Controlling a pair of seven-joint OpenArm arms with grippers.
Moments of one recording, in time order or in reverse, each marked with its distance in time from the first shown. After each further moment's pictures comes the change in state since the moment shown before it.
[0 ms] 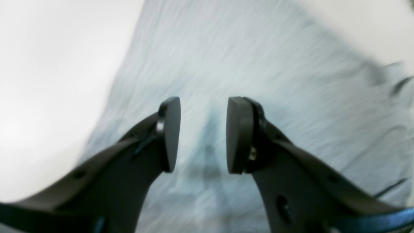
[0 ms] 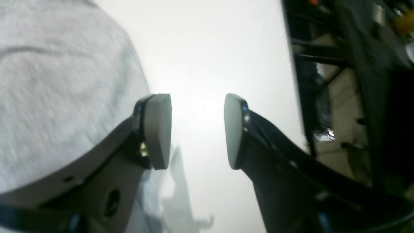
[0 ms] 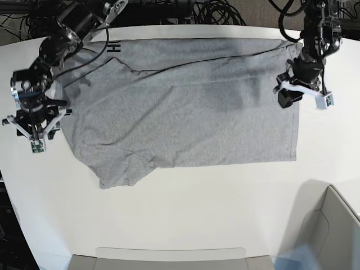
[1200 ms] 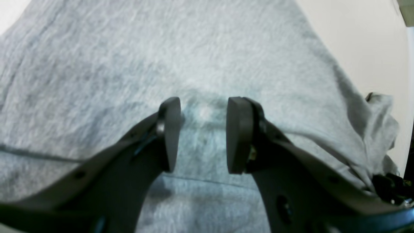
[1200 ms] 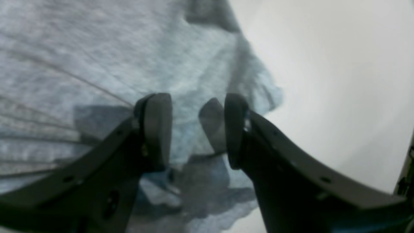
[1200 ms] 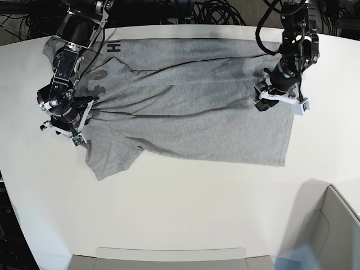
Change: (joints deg) left arm -8.7 7.3 5.7 -12.2 0.0 0.9 0.0; right arm -1.4 5.0 -13.0 -21.5 -5.5 0.0 6.7
